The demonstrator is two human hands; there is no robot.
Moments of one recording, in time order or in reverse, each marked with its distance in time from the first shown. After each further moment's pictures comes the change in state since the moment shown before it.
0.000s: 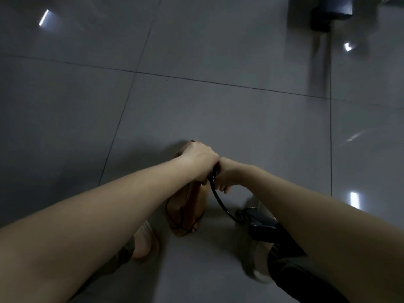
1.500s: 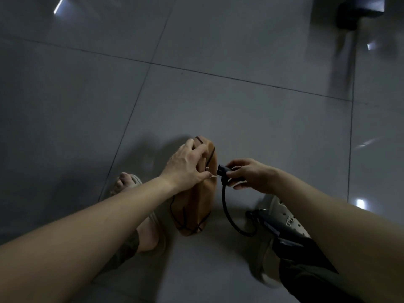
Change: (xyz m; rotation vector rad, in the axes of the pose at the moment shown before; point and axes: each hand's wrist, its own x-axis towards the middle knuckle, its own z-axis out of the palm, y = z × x) left_hand -0.058 -0.026 0.068 -0.744 0.436 -0.264; right_hand 0.009 0.044 -0.002 0.649 -0.029 -0.087
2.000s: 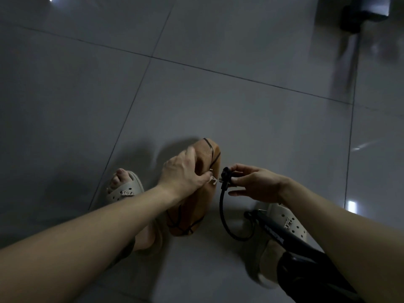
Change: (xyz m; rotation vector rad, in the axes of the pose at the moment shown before) left_hand -0.017 0.002 0.011 0.072 0.074 -0.194; right_hand -0.019 0.014 -0.004 0.339 -0.263 -0.023
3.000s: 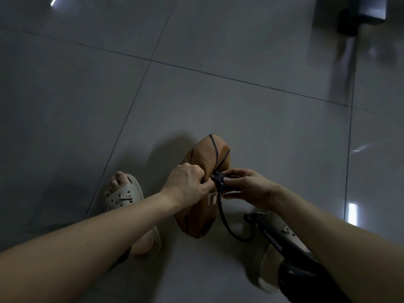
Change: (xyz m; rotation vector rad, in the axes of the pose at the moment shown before) left_hand -0.007 0.010 0.000 -0.145 -0.056 0.181; right_hand 0.009 0.004 0.026 -0.015 0.224 -0.031
